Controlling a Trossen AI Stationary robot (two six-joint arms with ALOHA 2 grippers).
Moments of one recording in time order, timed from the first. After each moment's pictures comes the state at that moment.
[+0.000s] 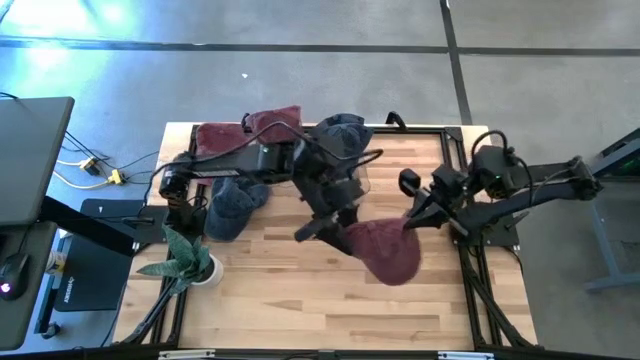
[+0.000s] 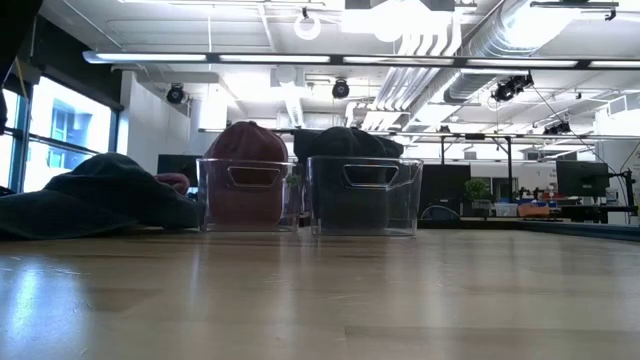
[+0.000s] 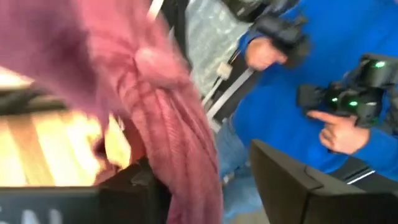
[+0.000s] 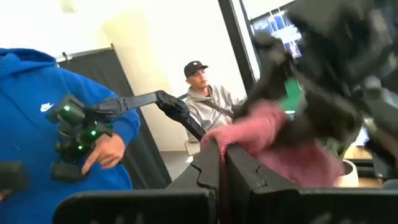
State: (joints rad) left arm -0.05 1.89 2.19 -0.65 0.83 -0.23; right arm 0.13 0.90 0.97 0.12 -0.47 0.42
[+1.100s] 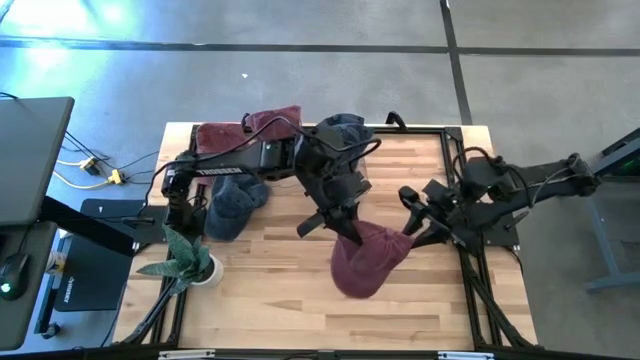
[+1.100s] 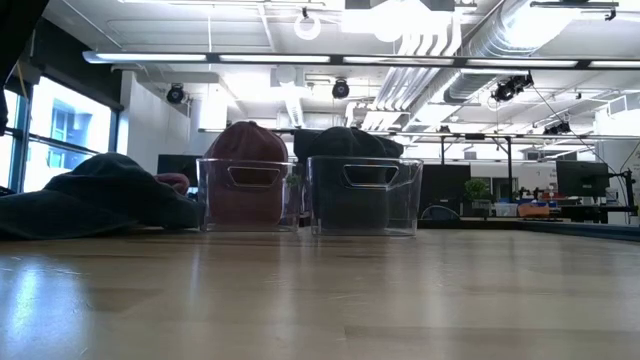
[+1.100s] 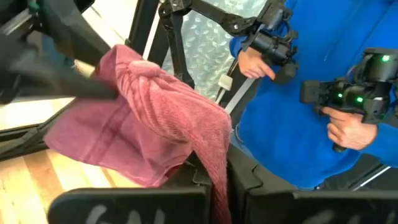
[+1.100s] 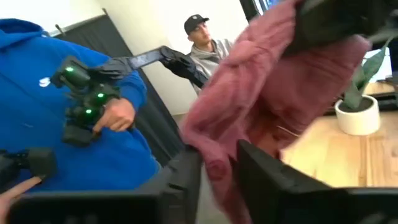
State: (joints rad) left arm -0.02 1.91 2.20 -0.55 0.85 -0.16; right arm 0.21 0.89 0.97 -0.09 -0.47 0.47
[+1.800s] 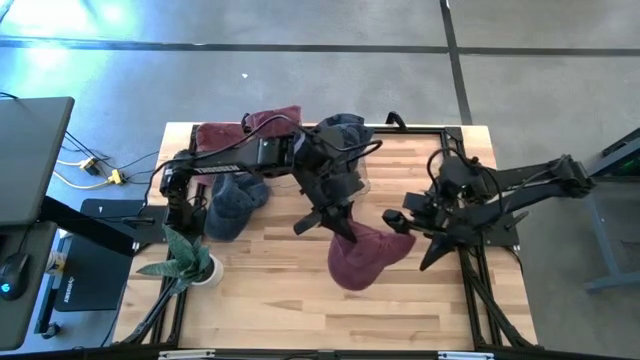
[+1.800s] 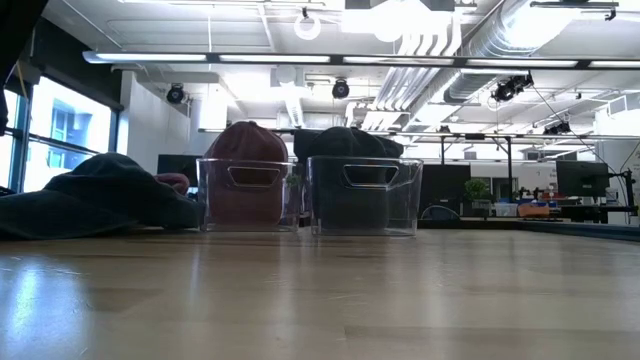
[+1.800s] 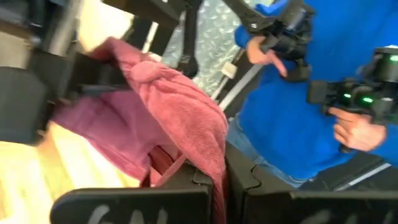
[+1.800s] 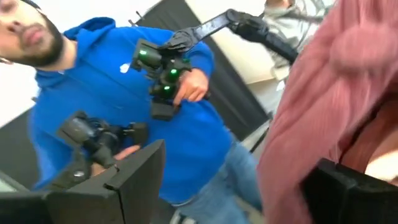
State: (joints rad) left arm -0.01 1.90 2.20 -0.67 0.85 -0.16; right arm 0.15 1.06 0.97 0.16 -0.91 0.70
